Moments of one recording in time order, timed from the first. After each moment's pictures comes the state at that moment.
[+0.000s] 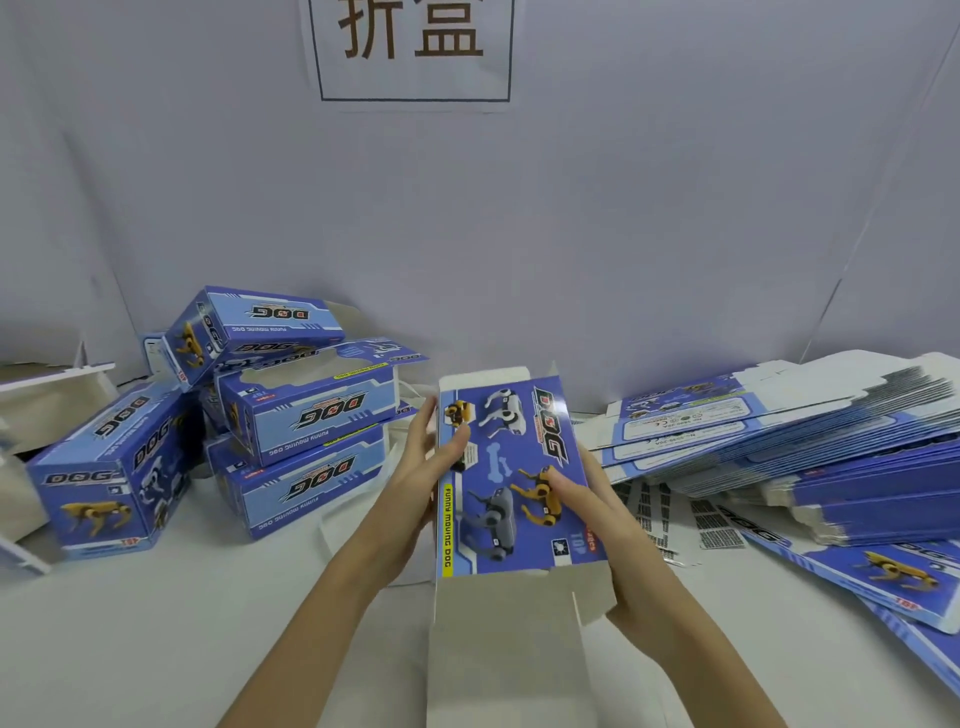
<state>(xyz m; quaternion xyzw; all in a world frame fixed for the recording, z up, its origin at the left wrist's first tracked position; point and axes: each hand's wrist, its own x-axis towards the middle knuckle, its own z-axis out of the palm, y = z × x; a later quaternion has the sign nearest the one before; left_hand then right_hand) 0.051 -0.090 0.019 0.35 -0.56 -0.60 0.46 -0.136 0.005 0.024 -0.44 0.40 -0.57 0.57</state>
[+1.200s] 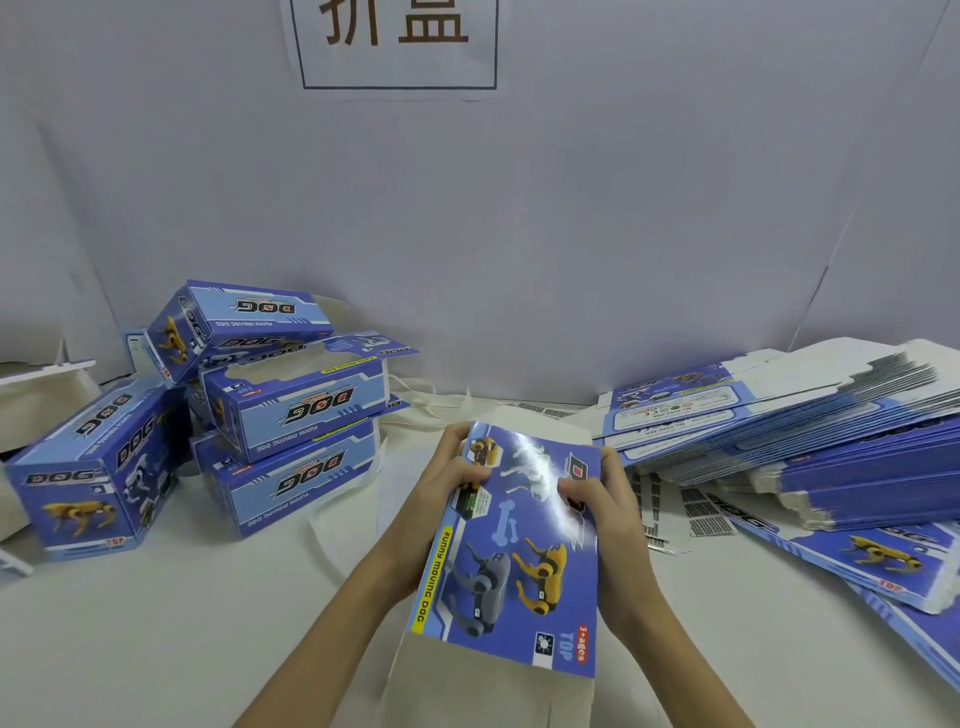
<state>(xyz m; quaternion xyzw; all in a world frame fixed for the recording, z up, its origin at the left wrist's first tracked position) 0.018 -0.041 0.059 0.36 -0.68 -0.51 0.38 -0.141 -0.009 -0.007 -0.46 0.39 -0.67 0.43</state>
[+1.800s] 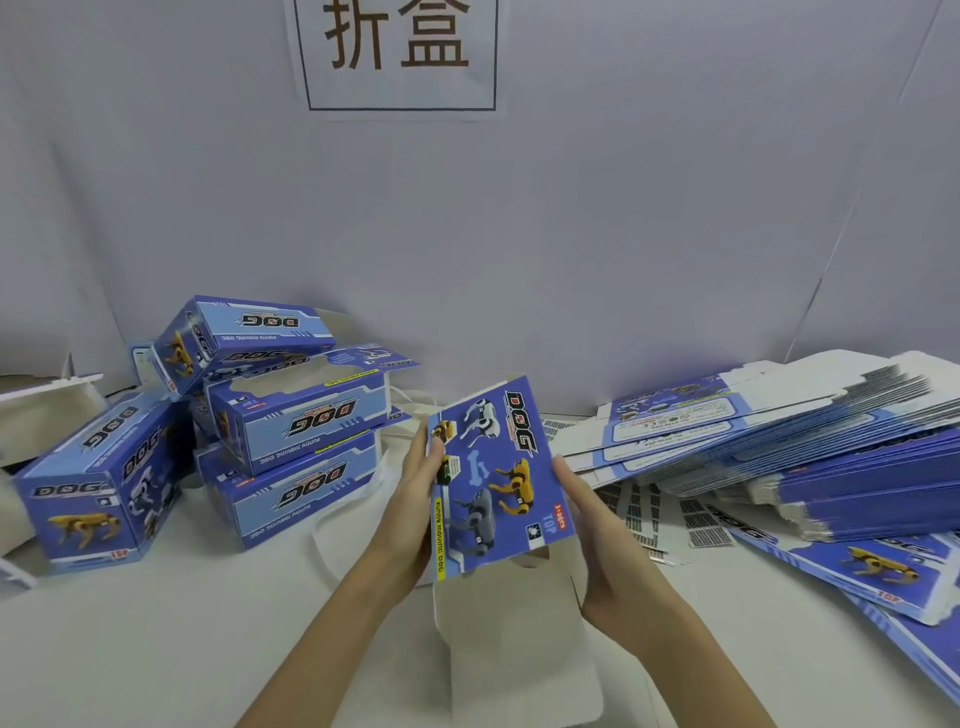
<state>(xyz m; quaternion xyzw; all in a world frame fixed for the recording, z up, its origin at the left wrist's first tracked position) 0.035 -0.079 0.013 0.33 -0.45 -0.65 0.51 -0.138 -0.003 0.018 -0.35 0.42 -0.51 0.66</state>
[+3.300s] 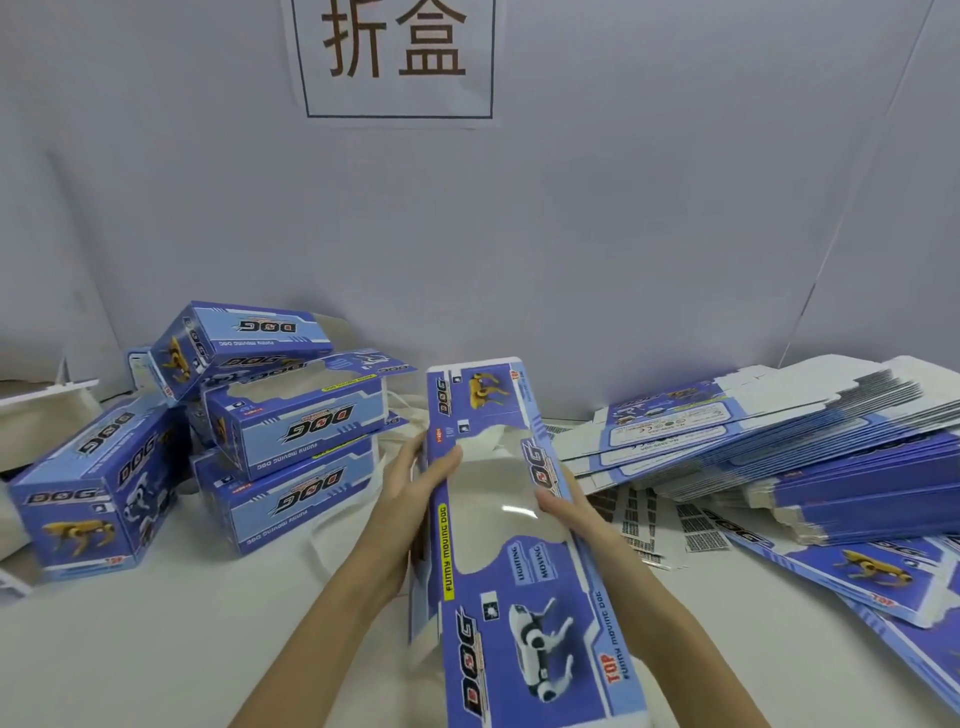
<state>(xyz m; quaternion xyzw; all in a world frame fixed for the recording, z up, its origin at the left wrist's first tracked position) 0.045 -0.087 0.015 0.39 -0.50 -0.61 0.49 -0.145 -0.018 0.017 -0.48 0.48 -0.49 0.54</state>
